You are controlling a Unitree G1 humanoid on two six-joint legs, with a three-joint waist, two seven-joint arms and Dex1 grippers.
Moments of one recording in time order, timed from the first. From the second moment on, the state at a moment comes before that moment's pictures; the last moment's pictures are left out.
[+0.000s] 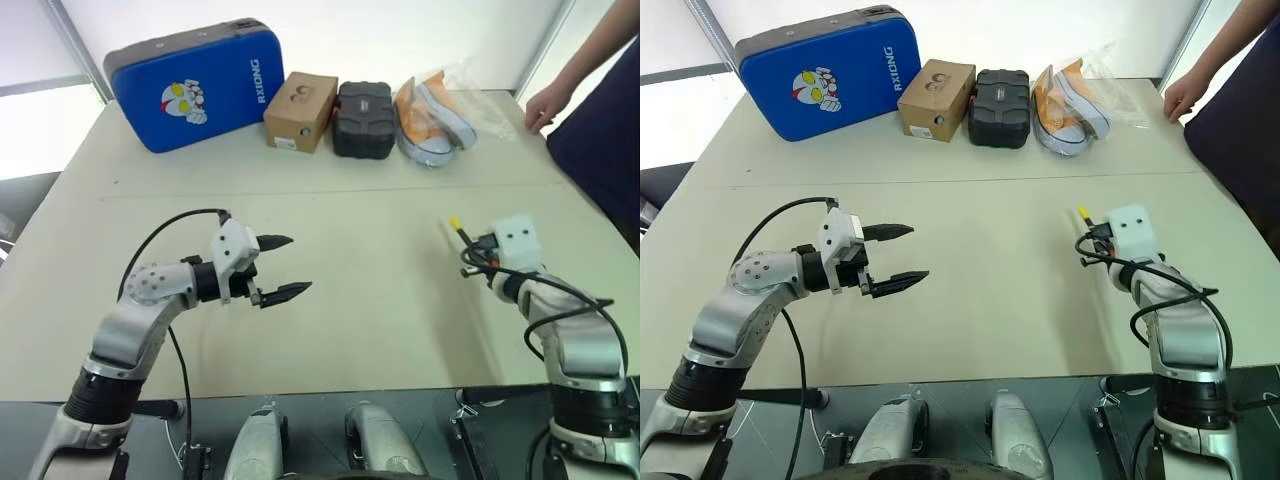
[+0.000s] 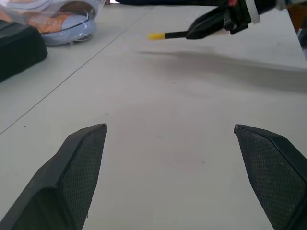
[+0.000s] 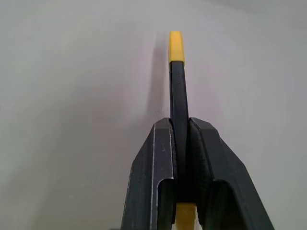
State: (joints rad) left arm -0.28 0.58 -0.06 -0.27 -0.39 0.37 -0.95; right arm -0.19 -0.49 -0.26 -0.28 0.07 0.89 0.32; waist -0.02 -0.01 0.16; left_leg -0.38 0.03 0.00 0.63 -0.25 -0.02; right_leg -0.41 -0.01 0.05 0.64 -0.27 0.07
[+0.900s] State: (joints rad) left arm -0.31 0.61 -0.07 -0.25 -0.42 0.36 -1.02; right arm -0.09 -0.60 -0.27 -0.35 0.09 0.86 0.33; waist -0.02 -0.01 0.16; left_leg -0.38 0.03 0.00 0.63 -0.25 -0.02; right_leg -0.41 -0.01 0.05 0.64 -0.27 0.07
